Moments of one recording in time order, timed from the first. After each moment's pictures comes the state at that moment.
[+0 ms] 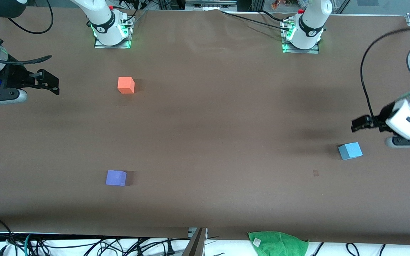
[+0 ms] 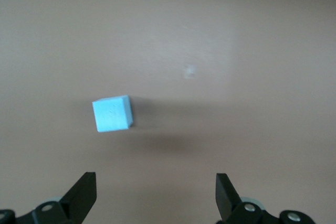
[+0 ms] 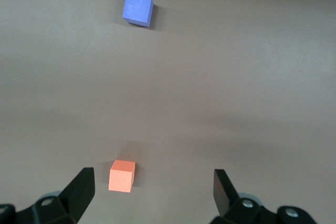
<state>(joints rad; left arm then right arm) 0.14 0.31 -0.07 -1.58 0.01 1.87 -0.02 0.22 0.09 -0.12 -1.51 -0.02 1.56 -0.05</state>
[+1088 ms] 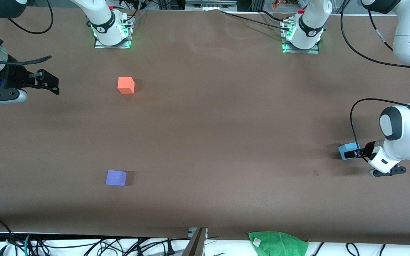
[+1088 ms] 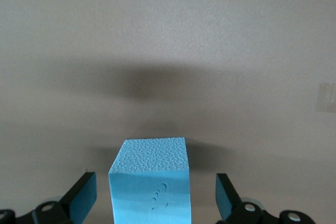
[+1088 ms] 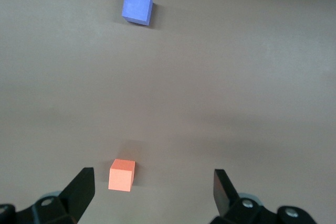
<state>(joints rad) 0.26 0.70 -0.06 -1.58 0.06 2.16 0.01 0.21 0.09 -0.12 -1.51 -0.02 1.56 -0.05</state>
